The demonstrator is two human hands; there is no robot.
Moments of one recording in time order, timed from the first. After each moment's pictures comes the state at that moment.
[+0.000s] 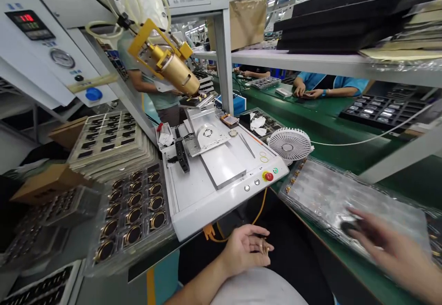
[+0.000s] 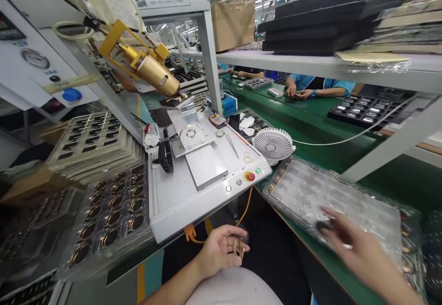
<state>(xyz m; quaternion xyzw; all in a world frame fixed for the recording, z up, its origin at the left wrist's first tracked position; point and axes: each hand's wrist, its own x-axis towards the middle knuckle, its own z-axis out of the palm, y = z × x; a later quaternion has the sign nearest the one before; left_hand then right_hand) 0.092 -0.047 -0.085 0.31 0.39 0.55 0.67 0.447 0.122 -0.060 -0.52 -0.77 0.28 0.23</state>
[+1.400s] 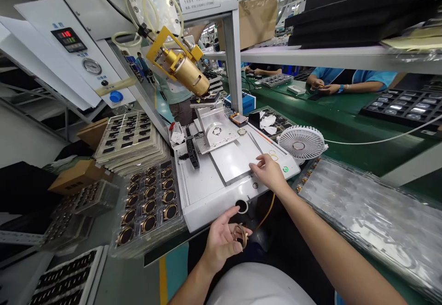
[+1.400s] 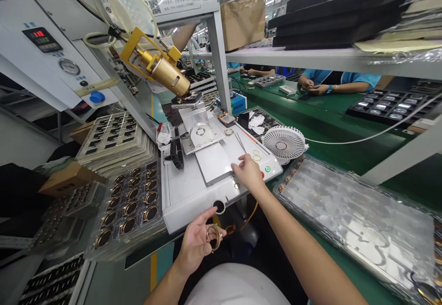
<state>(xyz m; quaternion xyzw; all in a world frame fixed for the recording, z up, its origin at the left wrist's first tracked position) 0.045 -0.088 -0.048 0.32 0.43 0.65 0.53 0.145 0.163 0.010 -0.45 -0.70 0.43 0.36</state>
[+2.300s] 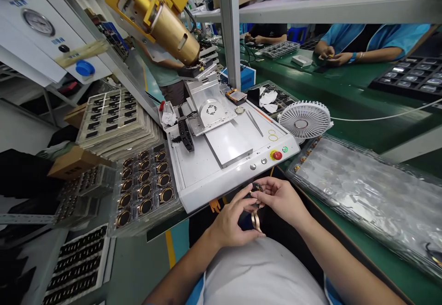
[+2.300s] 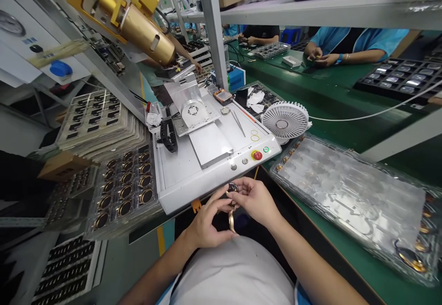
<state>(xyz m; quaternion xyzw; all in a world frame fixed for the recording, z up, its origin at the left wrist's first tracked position) 0.055 -0.063 -0.049 0.68 0.50 0.46 0.26 0.210 0.067 -0.011 -0.33 -0.54 0.73 0.26</state>
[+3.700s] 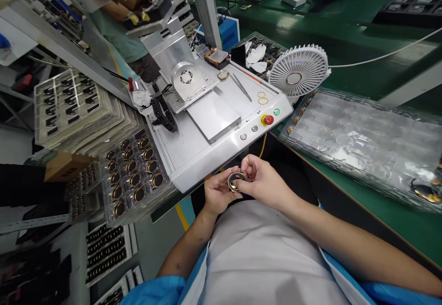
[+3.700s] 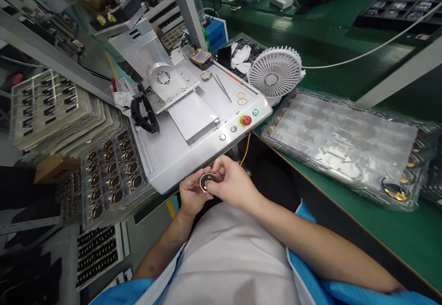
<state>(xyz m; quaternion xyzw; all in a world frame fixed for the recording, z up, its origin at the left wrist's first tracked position) 0.055 -0.066 -0.067 0.40 0.43 0.70 0.41 0.194 0.020 0.015 -0.33 -0.50 0.76 0.25</state>
